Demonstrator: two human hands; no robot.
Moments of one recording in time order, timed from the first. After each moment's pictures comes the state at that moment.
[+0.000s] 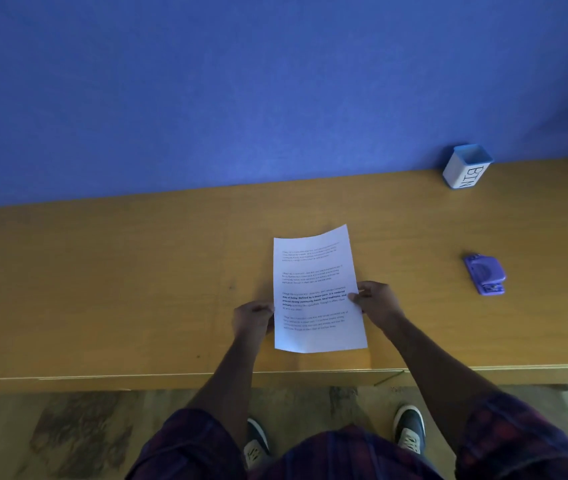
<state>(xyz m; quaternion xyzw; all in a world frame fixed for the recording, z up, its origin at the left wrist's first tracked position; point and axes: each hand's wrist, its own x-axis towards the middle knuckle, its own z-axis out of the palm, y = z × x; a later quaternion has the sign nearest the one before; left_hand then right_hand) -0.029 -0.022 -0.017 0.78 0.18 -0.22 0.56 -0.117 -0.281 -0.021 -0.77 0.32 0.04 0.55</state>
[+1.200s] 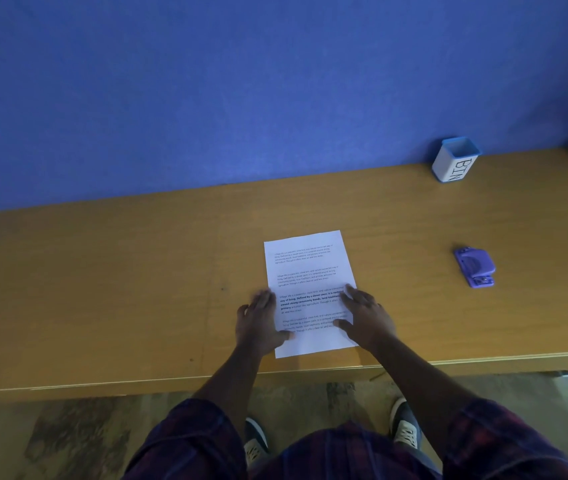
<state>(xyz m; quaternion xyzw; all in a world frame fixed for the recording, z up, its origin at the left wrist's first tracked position) -0.035 -0.030 -0.031 0.95 -0.26 -0.18 0.03 -0.146 -0.263 -0.045 -0.96 0.16 0.12 0.21</state>
